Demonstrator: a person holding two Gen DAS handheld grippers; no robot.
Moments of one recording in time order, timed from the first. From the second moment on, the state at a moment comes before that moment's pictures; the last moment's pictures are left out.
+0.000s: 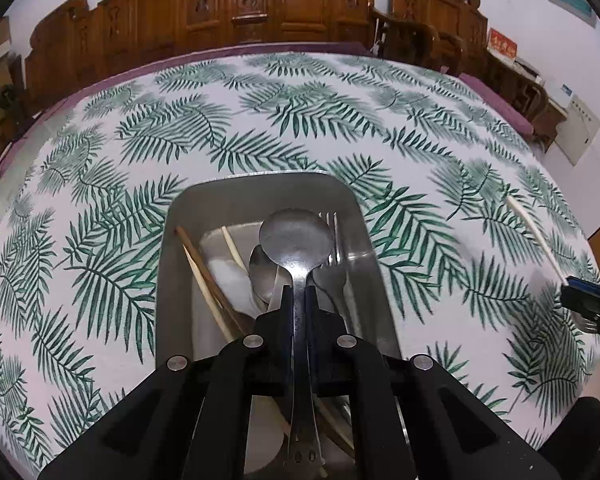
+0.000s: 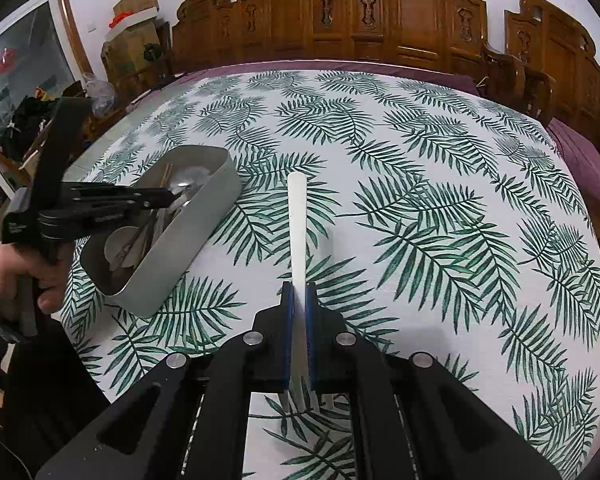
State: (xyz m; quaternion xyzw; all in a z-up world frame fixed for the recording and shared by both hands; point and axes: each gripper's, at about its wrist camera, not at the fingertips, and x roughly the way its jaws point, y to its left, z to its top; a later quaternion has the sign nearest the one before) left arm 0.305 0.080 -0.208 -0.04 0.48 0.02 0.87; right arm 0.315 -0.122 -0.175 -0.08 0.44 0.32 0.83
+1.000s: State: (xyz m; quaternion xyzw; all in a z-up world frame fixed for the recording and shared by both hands) left arm 0.225 0.104 -0.147 -0.05 0.42 0.02 0.91; right arm 0.283 -0.068 -0.153 -0.09 0.43 0.34 0.83
